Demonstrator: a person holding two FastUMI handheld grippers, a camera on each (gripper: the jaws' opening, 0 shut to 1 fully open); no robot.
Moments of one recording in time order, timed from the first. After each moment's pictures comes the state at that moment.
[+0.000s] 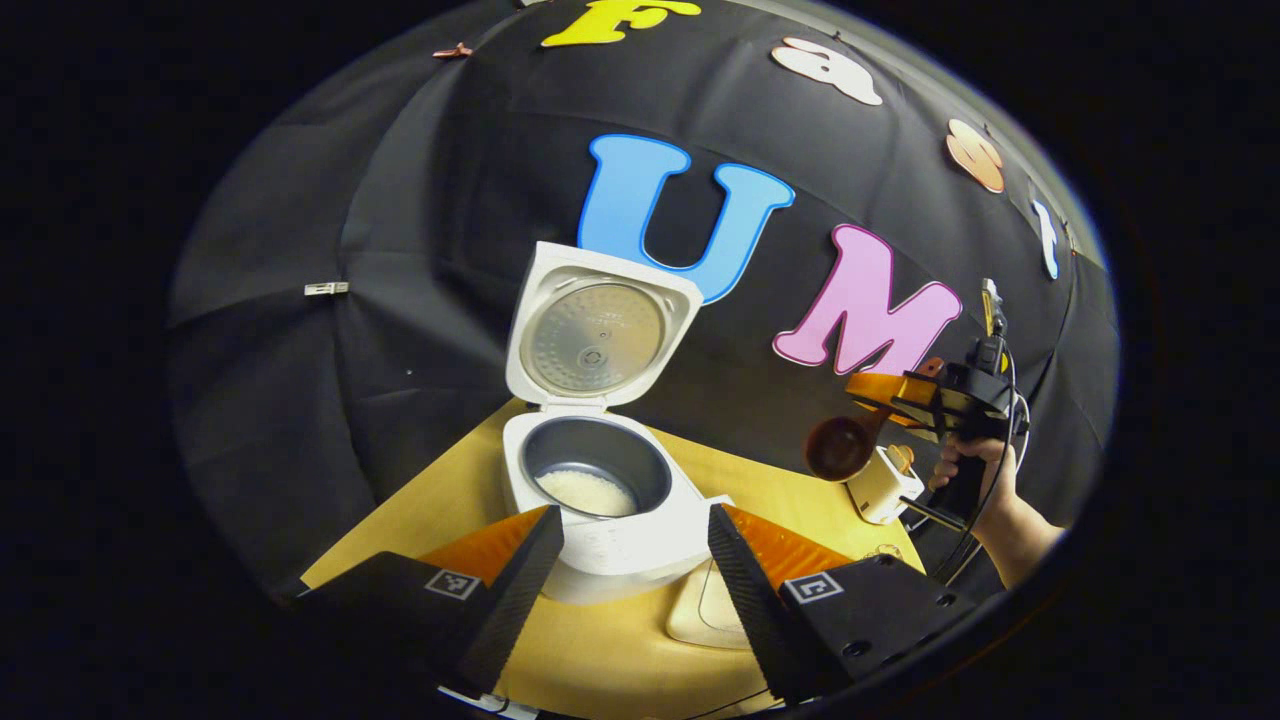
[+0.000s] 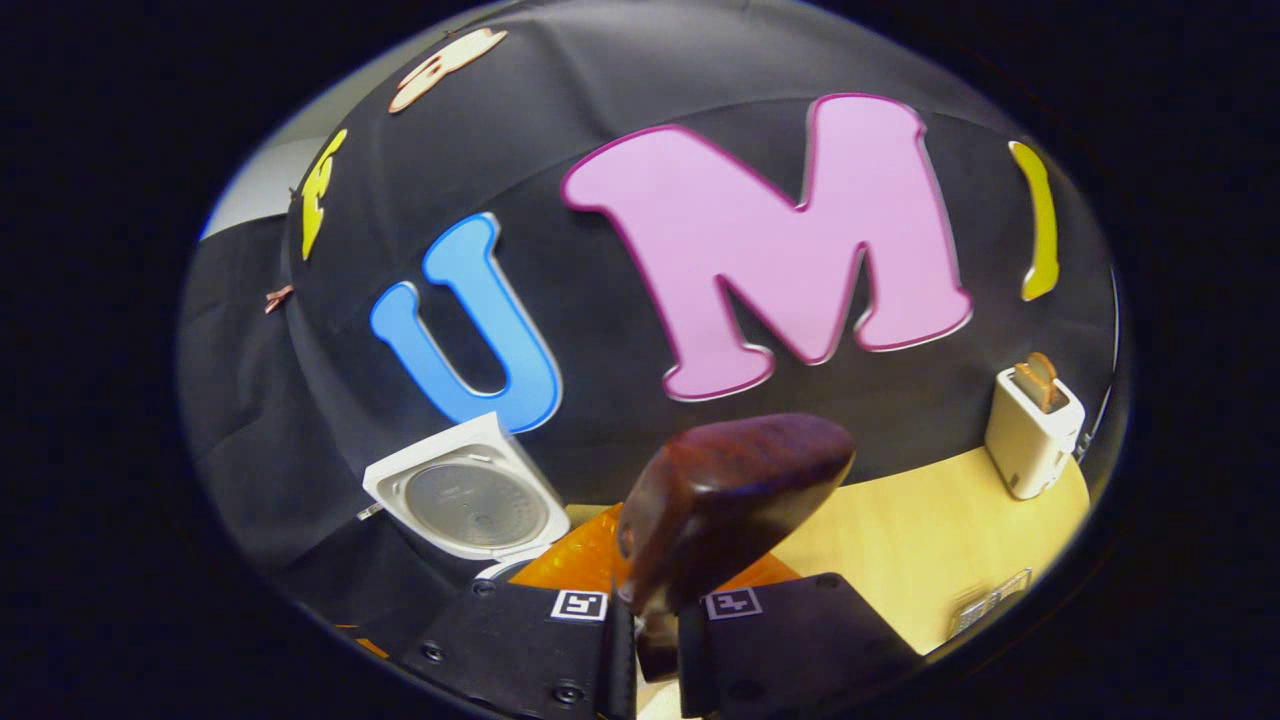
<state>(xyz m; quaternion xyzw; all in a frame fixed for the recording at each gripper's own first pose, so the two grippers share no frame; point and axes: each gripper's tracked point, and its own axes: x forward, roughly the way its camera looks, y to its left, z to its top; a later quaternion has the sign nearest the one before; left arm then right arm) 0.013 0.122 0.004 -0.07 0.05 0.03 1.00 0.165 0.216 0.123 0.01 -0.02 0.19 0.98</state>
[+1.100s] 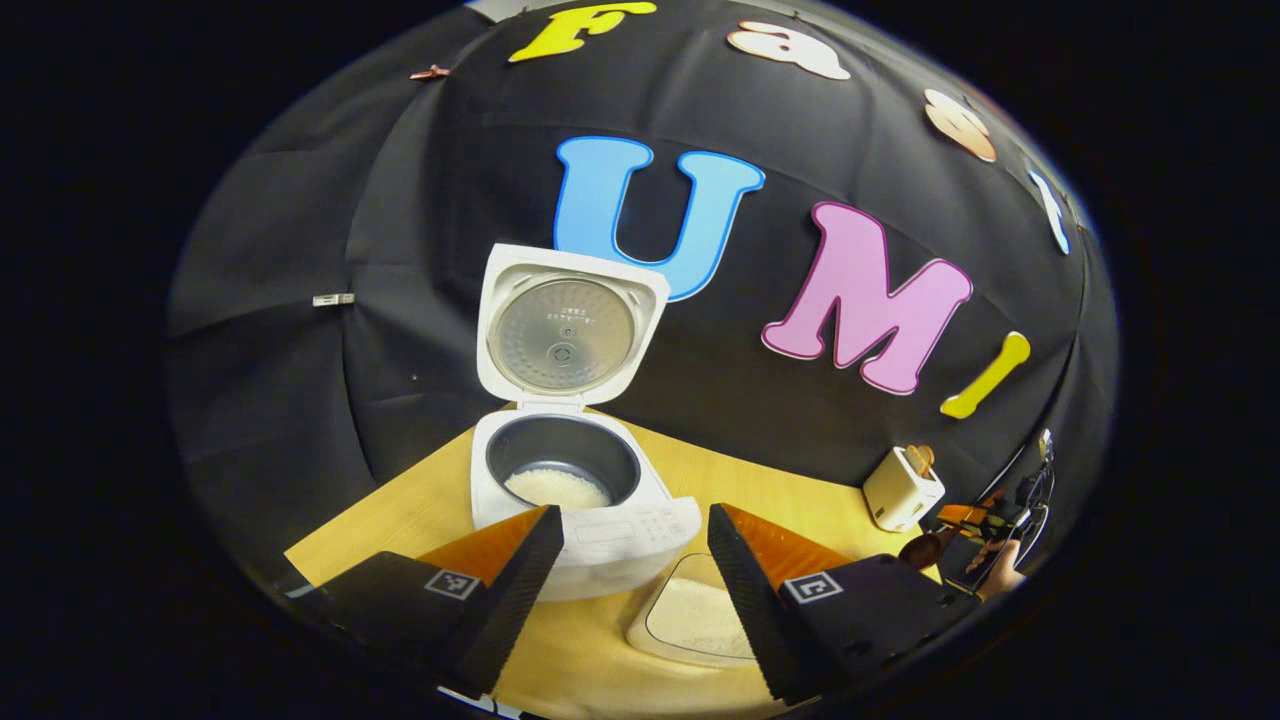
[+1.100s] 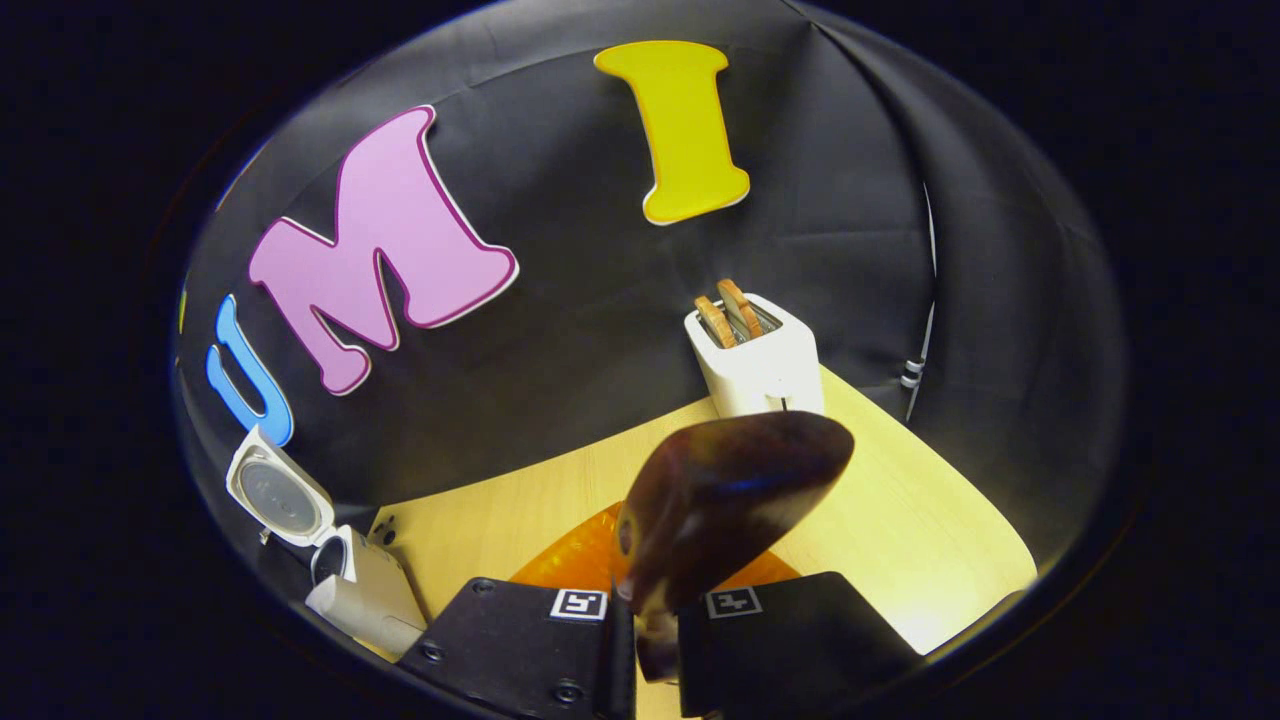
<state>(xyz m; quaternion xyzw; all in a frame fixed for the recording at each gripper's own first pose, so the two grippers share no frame) 0.036 0.060 -0.006 -0.05 0.03 0.10 0.99 0.202 -0.141 0.032 0.08 0.03 -0.01 1.00</state>
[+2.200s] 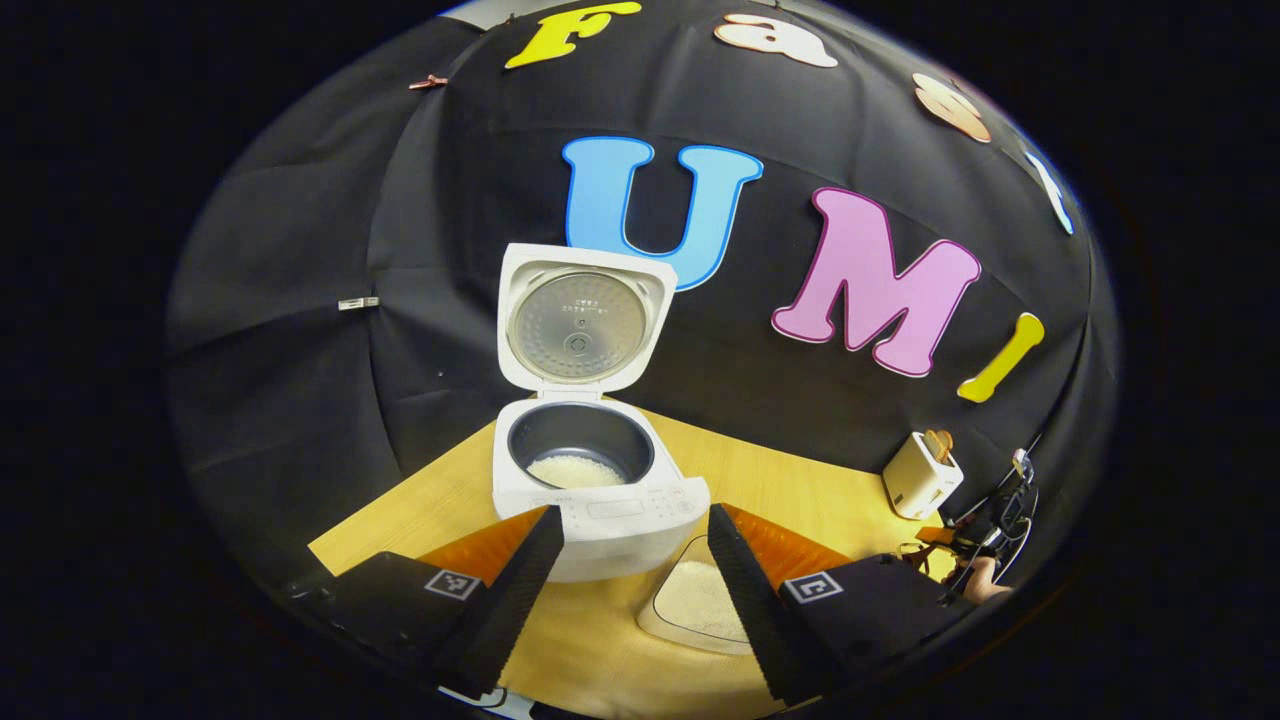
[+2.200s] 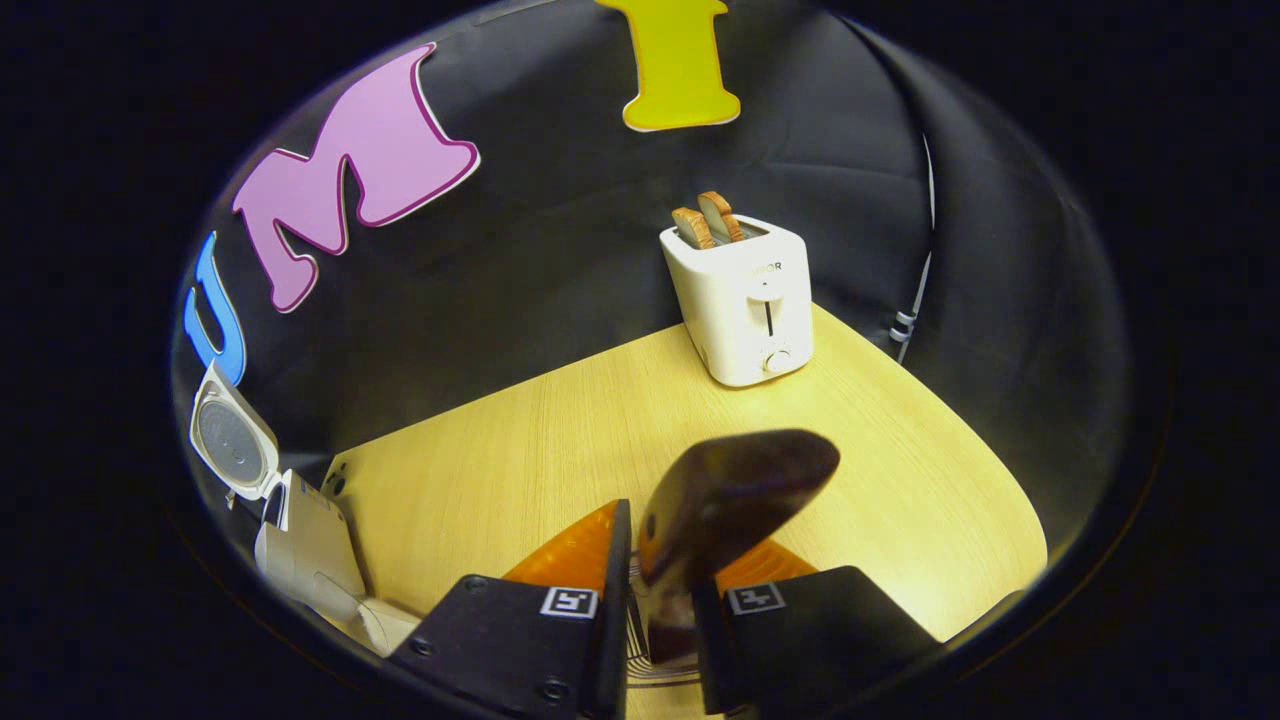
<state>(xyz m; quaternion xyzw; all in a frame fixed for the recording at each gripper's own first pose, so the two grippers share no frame) 0.014 0.054 -0.011 -0.05 0.05 0.14 0.99 0.225 -0.151 -0.047 0.06 0.10 -0.04 0.99</state>
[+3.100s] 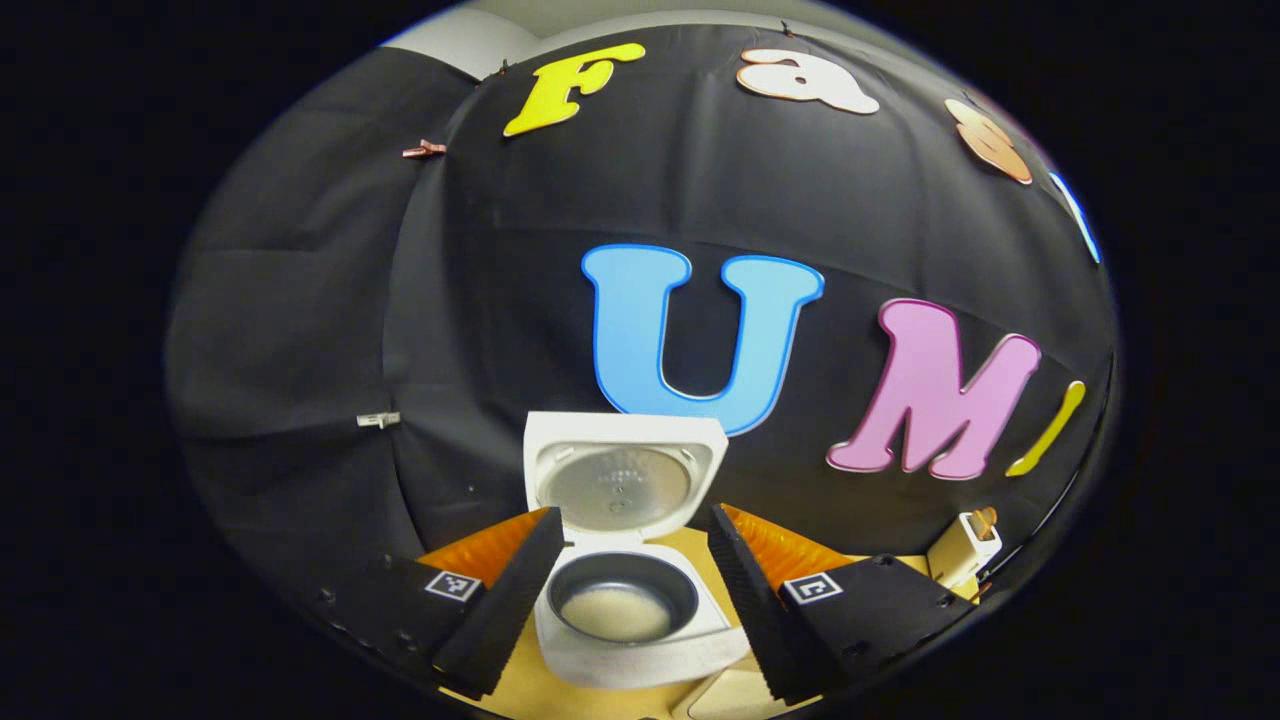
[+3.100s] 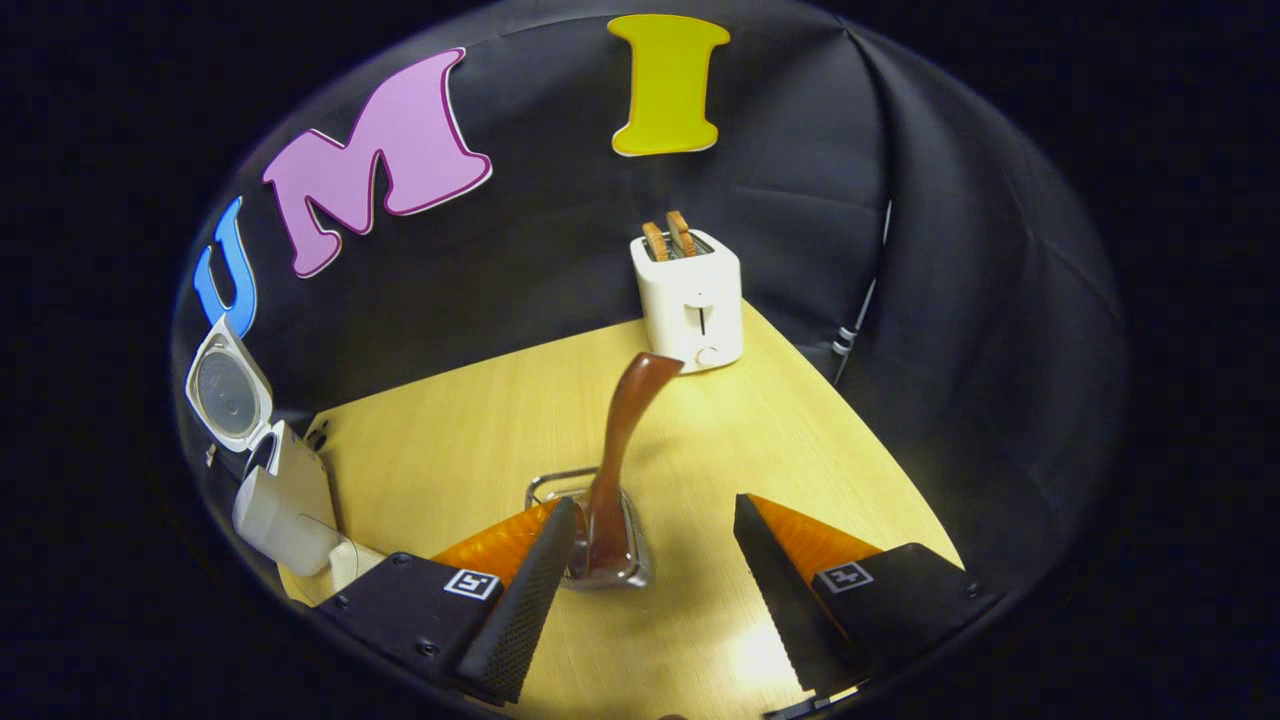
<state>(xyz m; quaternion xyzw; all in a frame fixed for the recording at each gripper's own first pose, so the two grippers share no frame) 0.077 0.136 0.162 0.00 -0.06 0.22 0.97 0.123 -0.194 -0.045 0.00 0.11 -0.08 0.99</state>
